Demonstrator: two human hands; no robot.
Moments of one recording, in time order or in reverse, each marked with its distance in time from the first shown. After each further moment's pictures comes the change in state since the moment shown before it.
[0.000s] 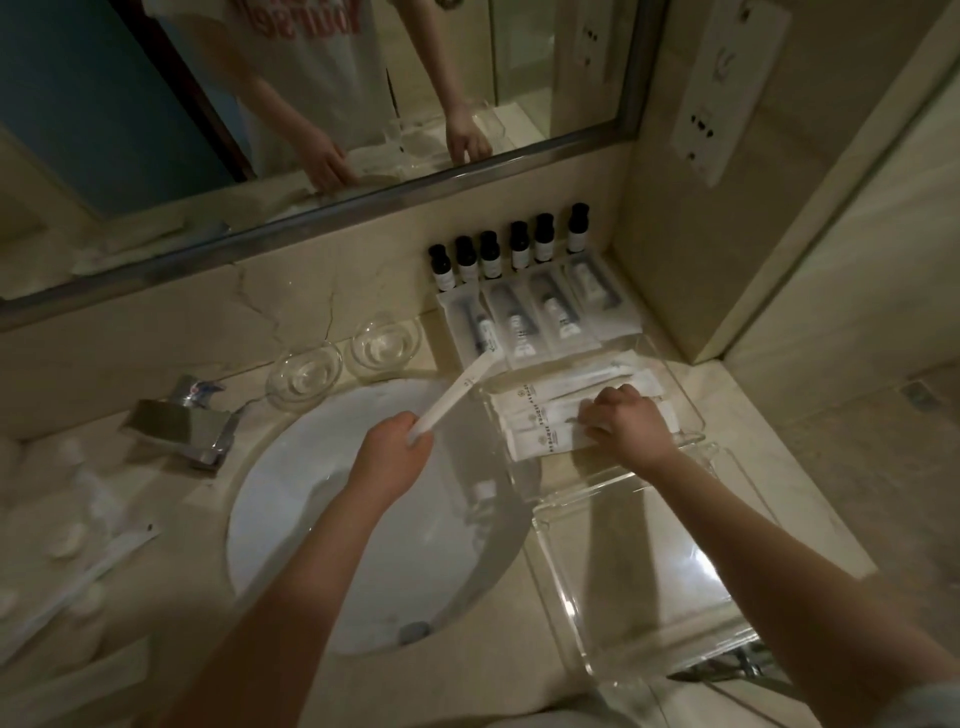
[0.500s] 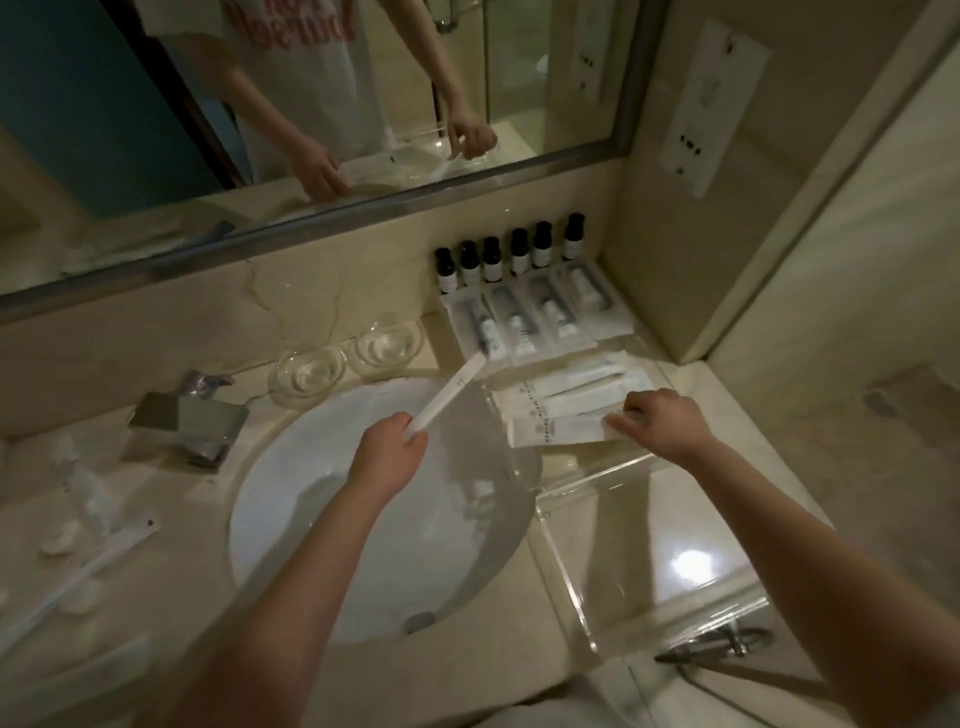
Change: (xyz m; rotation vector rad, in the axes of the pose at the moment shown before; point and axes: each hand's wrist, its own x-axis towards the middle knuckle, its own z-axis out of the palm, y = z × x) left_hand -0.009 -0.017 -0.008 -0.049 0.002 -0.017; right_hand -0.022 0.000 -0.044 -0.042 -0.096 0.327
